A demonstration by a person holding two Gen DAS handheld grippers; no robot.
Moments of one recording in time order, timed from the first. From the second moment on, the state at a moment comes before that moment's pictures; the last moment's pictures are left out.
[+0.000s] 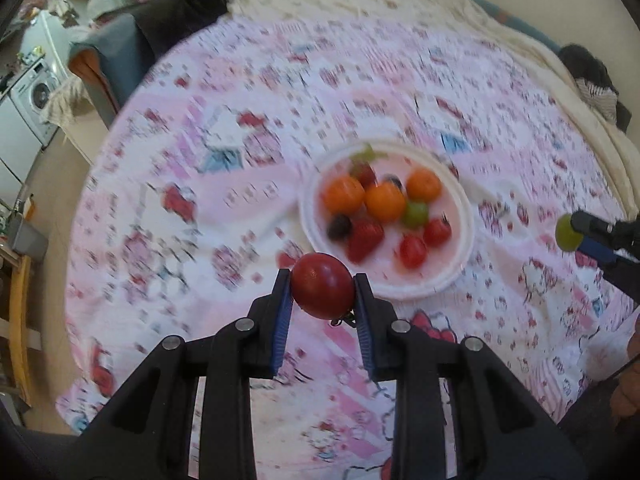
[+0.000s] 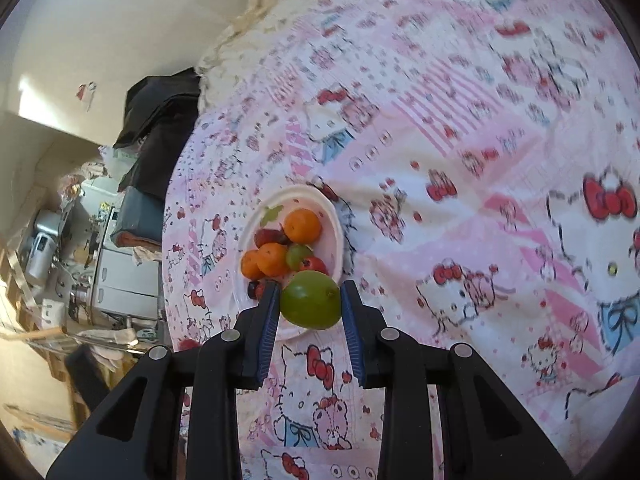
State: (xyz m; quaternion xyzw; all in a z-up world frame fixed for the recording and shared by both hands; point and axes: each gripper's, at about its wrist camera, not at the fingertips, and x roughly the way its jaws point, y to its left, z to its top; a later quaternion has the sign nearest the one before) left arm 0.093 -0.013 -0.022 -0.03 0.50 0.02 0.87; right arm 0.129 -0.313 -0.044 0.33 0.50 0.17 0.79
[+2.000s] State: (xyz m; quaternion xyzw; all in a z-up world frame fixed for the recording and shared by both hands) left arm 0.256 -0.045 -0.092 -0.01 0.53 -0.05 0.85; right arm 0.228 -0.244 -0.102 0.21 0.55 0.16 0.79
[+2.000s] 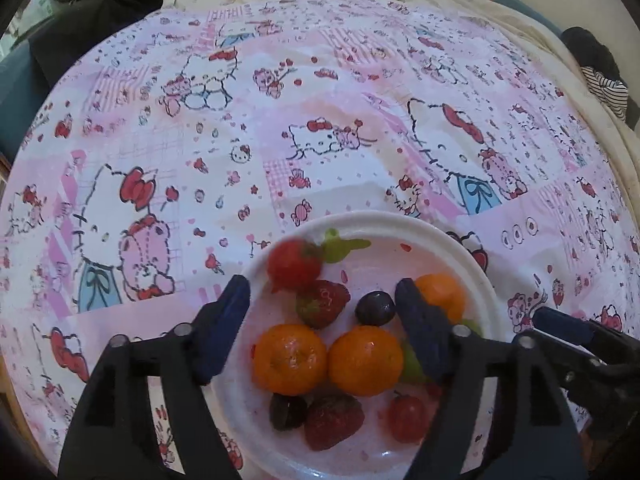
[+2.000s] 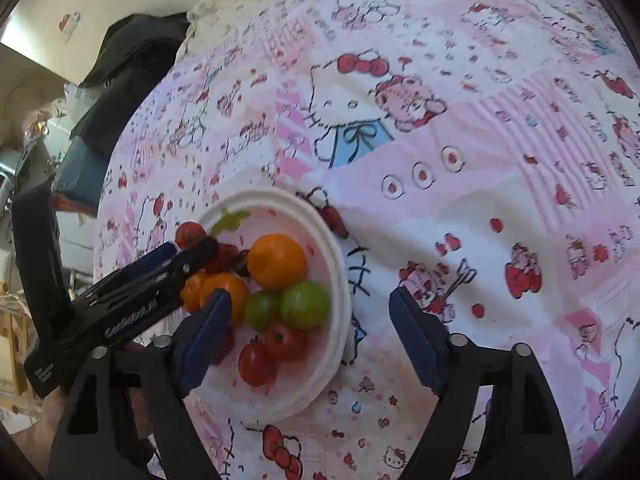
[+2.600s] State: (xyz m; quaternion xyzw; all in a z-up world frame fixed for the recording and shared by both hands) left arm 0.165 -0.002 0.007 -0.02 0.43 -0.04 0.90; right arm 0.176 -0.268 -0.020 0.21 0.46 0.17 0.84
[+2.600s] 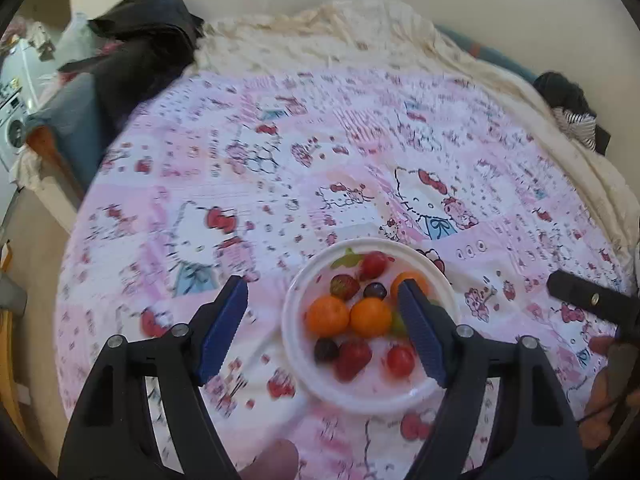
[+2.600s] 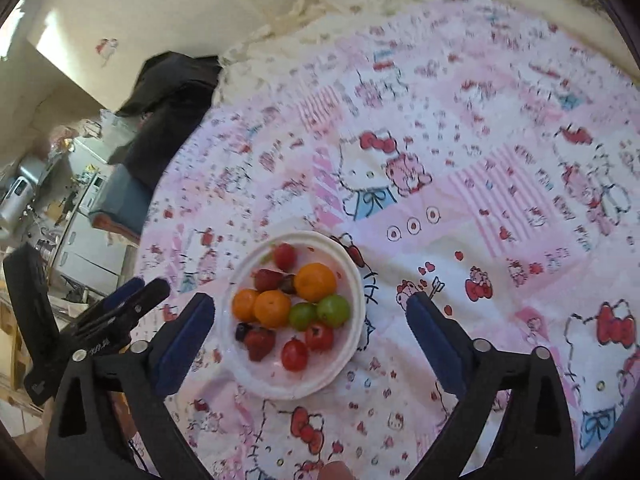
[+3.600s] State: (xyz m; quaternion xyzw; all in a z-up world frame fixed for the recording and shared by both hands) left arm 0.018 0.021 0.017 -0.05 0.37 0.01 0.93; right arm 0.046 -0.219 0.007 0.05 0.36 0.12 0.92
